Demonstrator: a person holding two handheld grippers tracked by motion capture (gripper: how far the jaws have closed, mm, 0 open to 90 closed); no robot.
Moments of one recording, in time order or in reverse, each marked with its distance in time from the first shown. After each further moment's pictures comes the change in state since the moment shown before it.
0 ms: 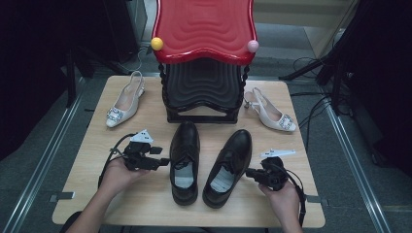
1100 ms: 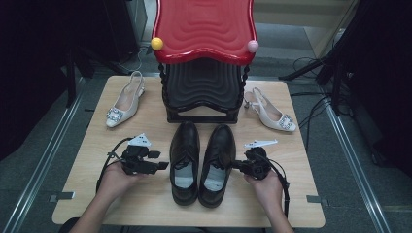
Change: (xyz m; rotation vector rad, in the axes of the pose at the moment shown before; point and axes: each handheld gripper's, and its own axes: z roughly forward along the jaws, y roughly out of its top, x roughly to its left) left arm -0.004 -0.011 -0.004 0.015 -0.005 -0.036; right arm 0.017 0.030 0.036 0.009 0.021 -0.031
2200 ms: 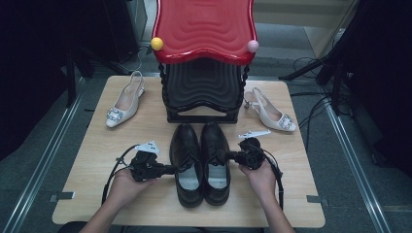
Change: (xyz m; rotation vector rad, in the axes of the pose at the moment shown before) left arm -0.030 -0.001 0.015 -0.007 -0.168 -0.039; right arm -0.002 0.027 0.015 -0.020 -0.018 -0.020
